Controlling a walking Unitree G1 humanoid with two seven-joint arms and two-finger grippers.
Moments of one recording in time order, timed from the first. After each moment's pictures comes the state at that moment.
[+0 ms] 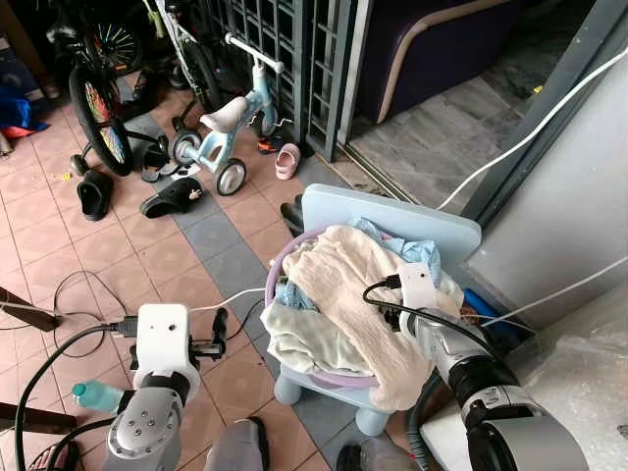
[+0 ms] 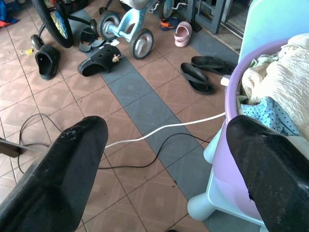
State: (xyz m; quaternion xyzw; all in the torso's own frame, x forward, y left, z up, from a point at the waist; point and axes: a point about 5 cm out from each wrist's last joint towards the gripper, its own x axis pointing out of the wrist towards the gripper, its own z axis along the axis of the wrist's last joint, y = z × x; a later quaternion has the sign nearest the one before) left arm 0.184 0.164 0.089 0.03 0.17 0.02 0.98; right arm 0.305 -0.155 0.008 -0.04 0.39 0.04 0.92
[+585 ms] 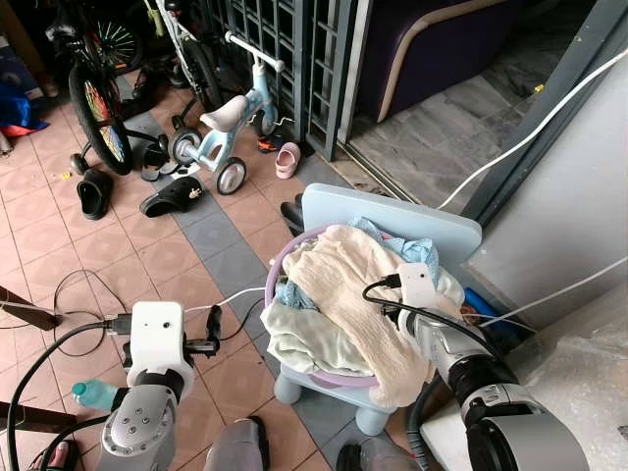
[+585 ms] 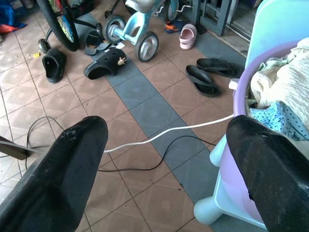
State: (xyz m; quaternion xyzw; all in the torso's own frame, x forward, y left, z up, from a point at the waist) left arm 0.188 0.169 0.092 0.04 0.17 0.03 0.98; right arm 0.306 -0.158 0.009 -0.02 0.38 0.04 0.92
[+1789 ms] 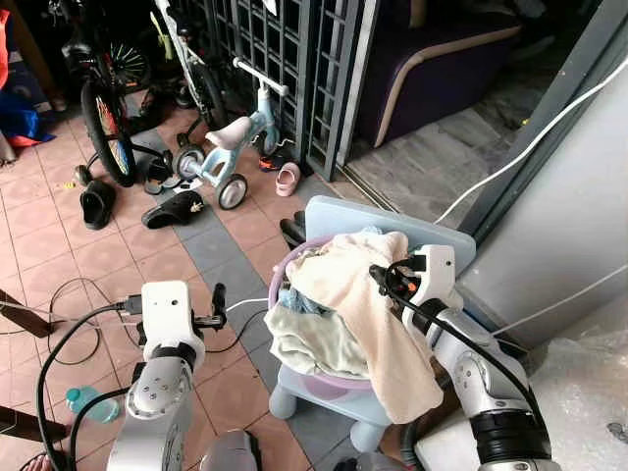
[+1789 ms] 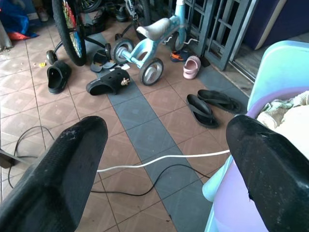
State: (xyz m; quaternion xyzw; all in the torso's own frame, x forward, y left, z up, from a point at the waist) left arm 0.219 0.163 0.079 0.00 0.14 0.05 0.99; right arm 0.284 -0.144 0.068 0.16 0.18 0.18 0.95
